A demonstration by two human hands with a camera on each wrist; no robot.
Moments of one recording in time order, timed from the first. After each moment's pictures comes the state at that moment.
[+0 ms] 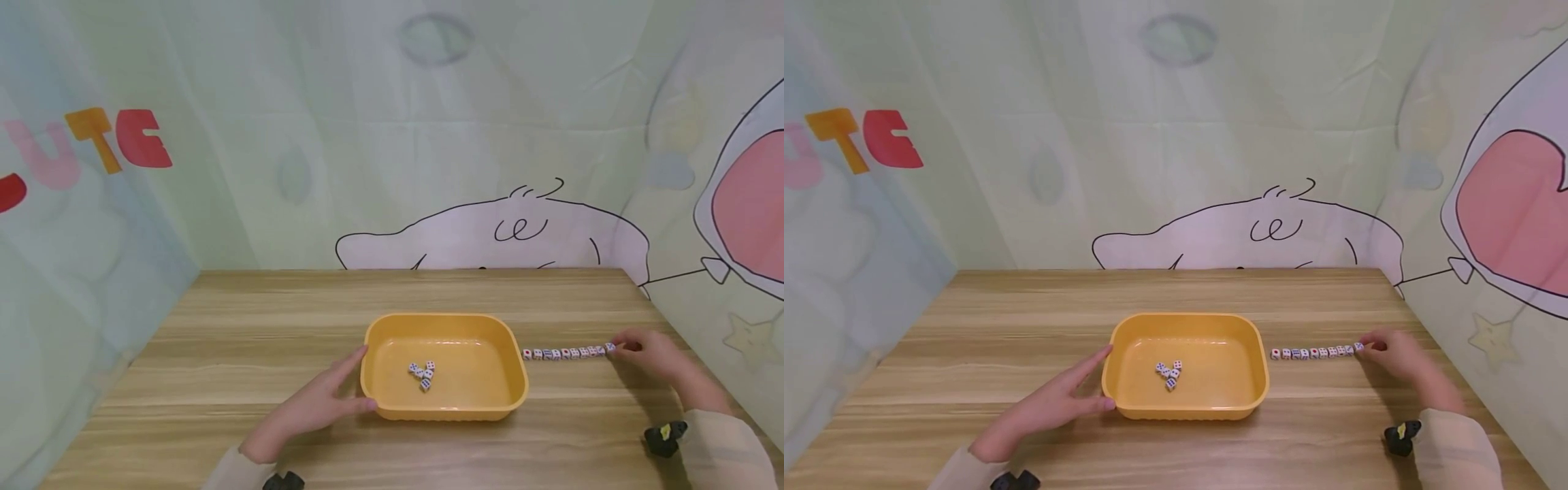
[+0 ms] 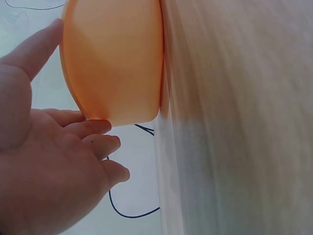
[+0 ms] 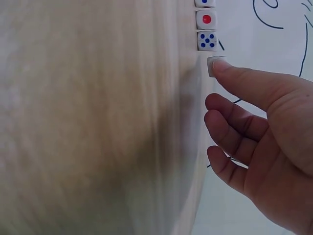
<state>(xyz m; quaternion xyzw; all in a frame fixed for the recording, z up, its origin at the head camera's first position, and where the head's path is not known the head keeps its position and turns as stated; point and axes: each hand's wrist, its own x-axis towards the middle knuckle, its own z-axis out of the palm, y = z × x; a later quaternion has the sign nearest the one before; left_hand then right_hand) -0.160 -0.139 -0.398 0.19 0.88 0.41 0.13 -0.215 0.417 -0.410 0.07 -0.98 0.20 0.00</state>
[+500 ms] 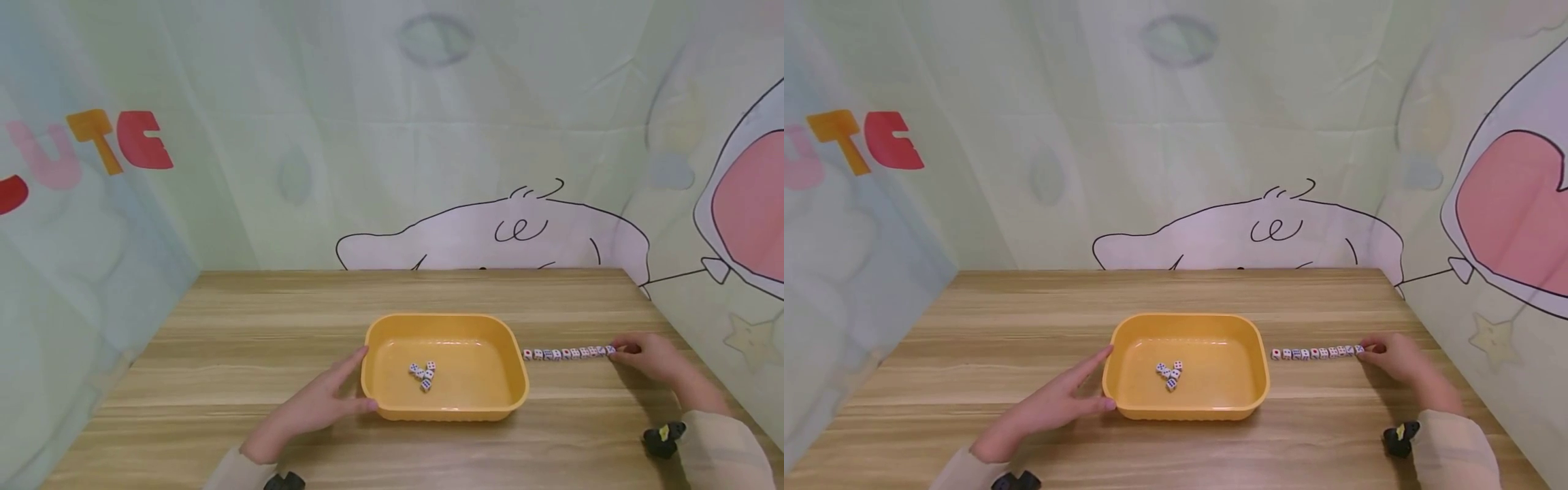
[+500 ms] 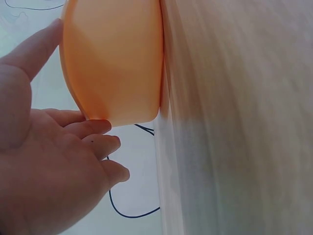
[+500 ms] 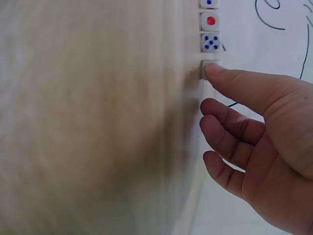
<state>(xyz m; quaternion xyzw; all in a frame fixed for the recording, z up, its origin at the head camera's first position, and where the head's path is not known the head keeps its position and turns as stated) -0.161 -0.139 -0.399 0.19 0.88 0.41 0.12 -0.214 0.416 -0.411 0.06 -0.98 0.20 -0.01</state>
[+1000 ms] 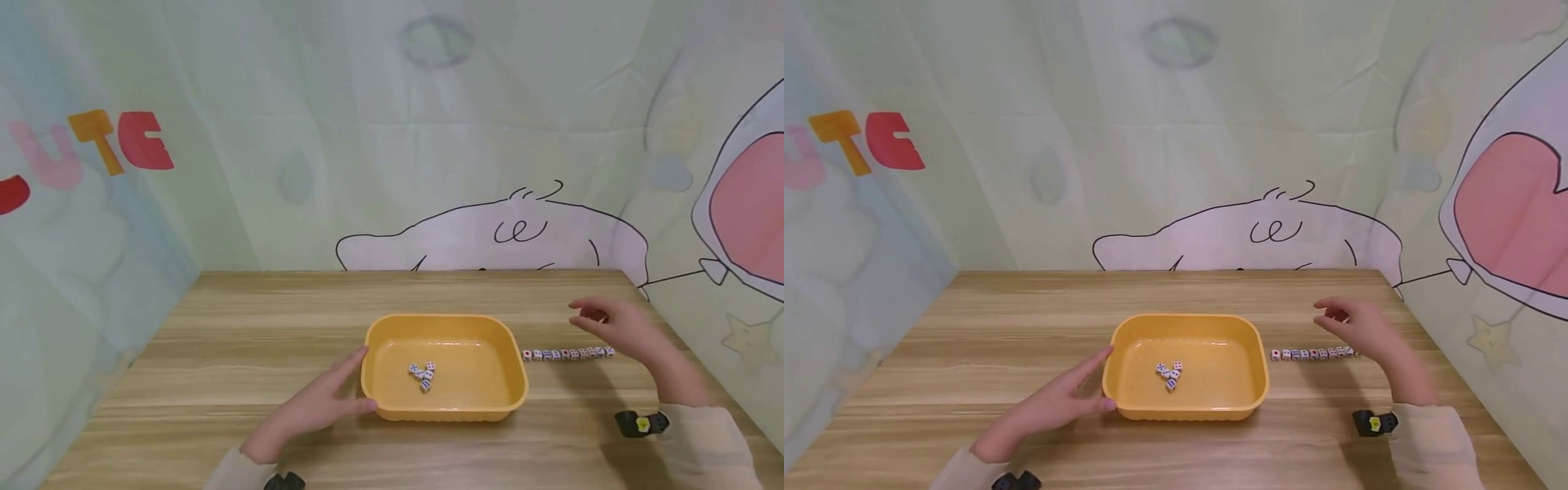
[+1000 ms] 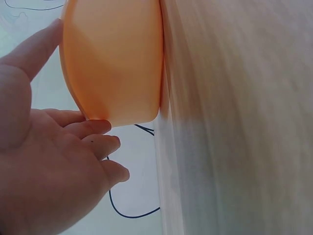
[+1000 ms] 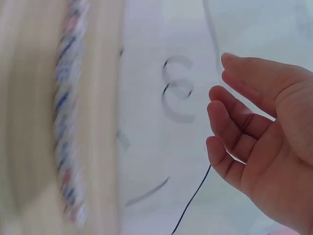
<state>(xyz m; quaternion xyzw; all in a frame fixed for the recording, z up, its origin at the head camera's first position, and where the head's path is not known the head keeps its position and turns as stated) -0.160 -0.140 -0.400 0.20 0.88 0.41 0.12 -0.210 0.335 -0.346 0.14 -0.96 0.24 0.07</state>
